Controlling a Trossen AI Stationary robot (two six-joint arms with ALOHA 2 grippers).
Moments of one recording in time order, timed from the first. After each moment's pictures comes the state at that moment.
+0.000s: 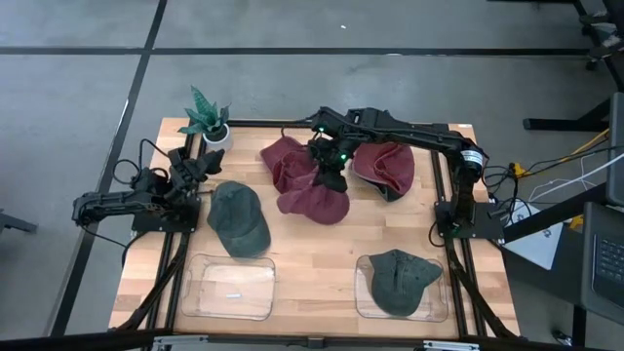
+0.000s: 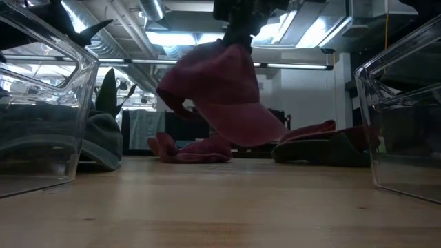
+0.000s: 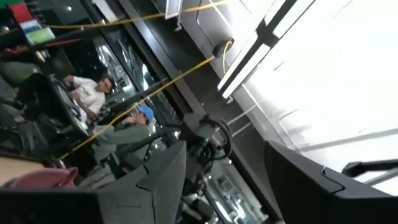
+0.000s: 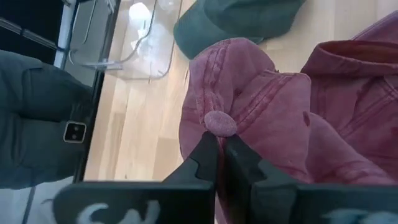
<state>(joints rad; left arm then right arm) 0.13 0.00 0.01 0.60 -0.33 -0.98 -0.28 1.89 1.89 -1.03 -0.54 -0.14</state>
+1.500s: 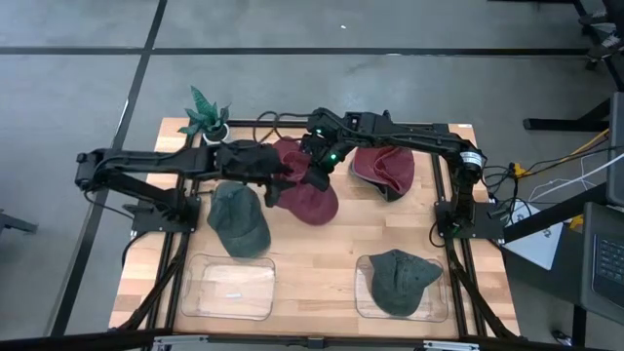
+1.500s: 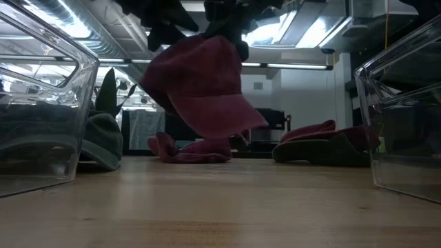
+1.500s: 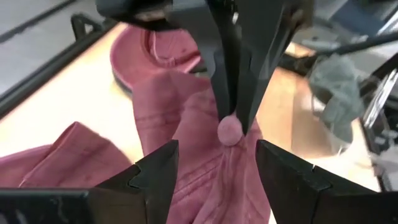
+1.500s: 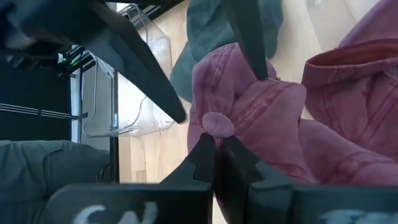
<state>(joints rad) 0.13 1.19 0.97 -0.29 -0.04 -0.29 -0.24 1.89 1.89 -0.86 -0.49 0.25</state>
